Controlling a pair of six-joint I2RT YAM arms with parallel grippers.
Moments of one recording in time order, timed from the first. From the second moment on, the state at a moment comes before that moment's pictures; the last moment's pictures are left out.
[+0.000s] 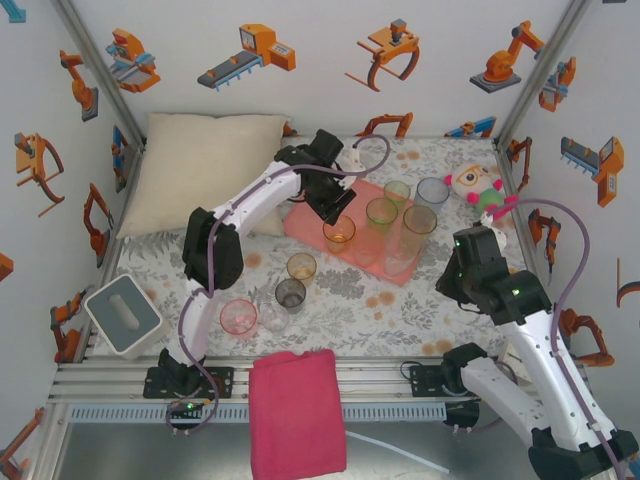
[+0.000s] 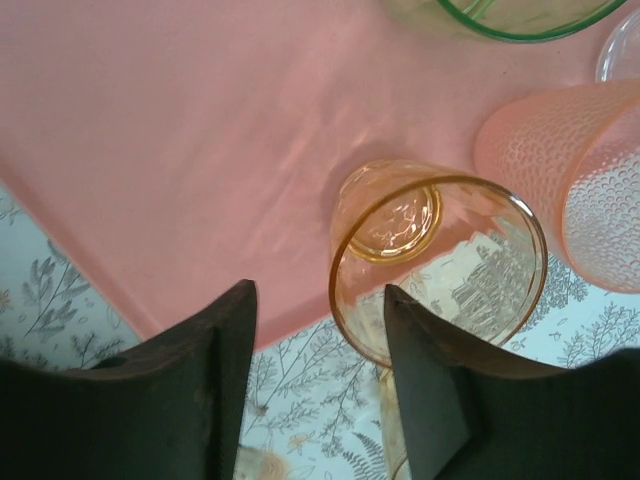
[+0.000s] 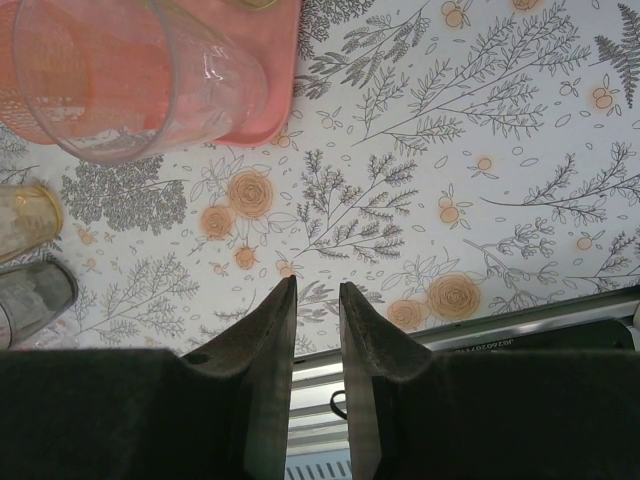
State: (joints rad) left arm -0.72 2.24 2.13 -0.97 0.18 0.29; right arm 0.36 0.75 0.94 -1.14 0.20 0.69
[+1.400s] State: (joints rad) left arm -0.41 1.13 0.95 -1.11 0.24 0.53; right arm 0.37 0.81 0.92 -1.00 0.12 0.71
